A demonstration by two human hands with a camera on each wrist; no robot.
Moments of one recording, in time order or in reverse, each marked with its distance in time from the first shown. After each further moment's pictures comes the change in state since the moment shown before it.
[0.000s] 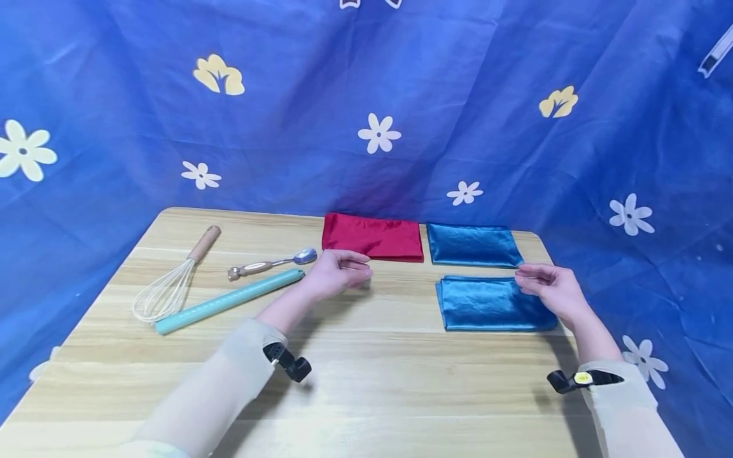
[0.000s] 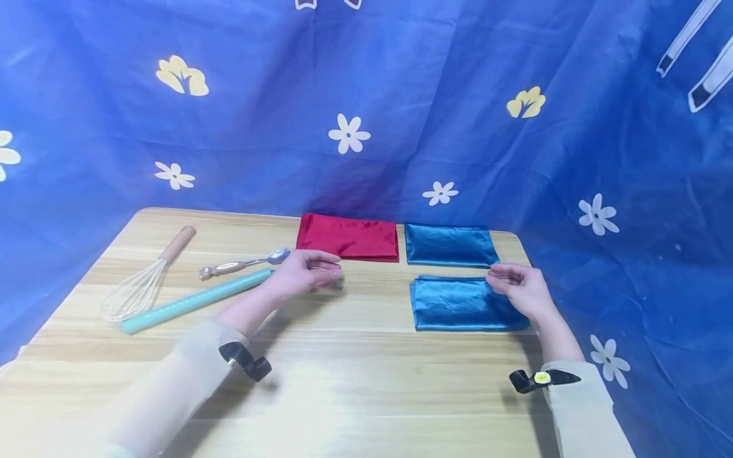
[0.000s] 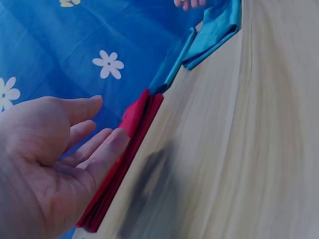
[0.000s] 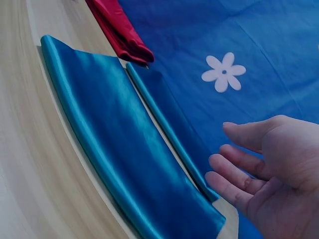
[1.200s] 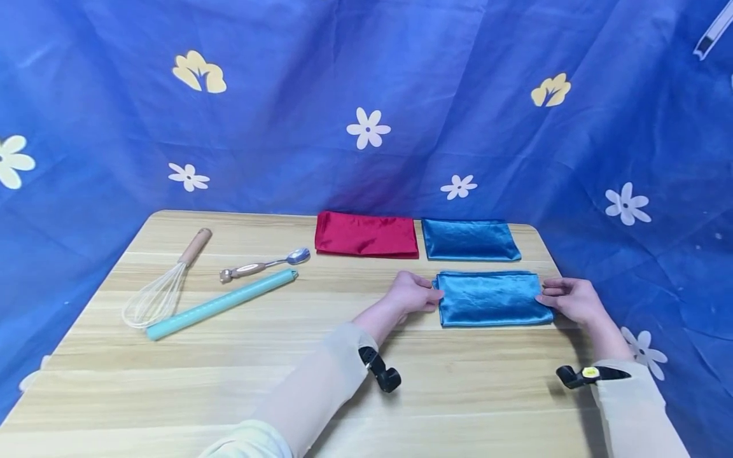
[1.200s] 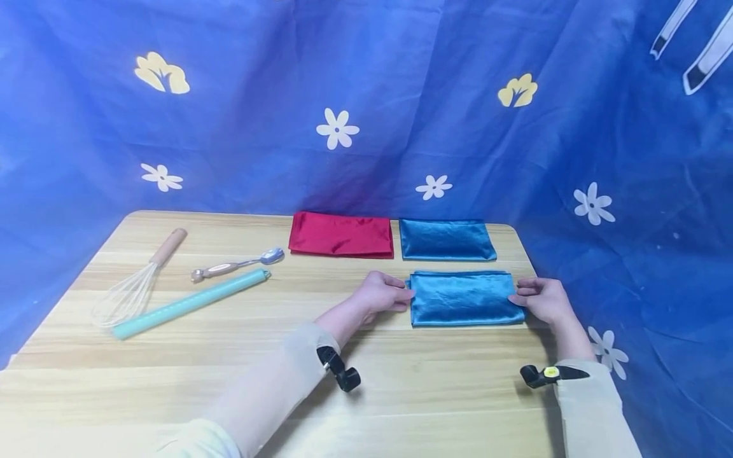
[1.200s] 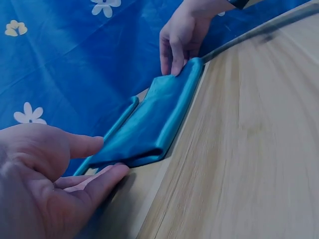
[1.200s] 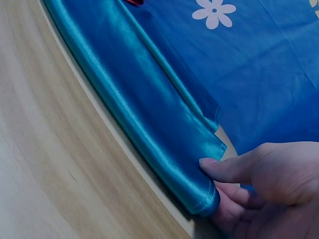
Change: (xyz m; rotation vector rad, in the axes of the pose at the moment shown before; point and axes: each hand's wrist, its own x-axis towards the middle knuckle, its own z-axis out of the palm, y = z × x) left_hand 0.051 -0.010 0.168 -0.210 0.048 -0.276; right_hand -0.006 0.063 -0.040 -0.287 0.018 0.213
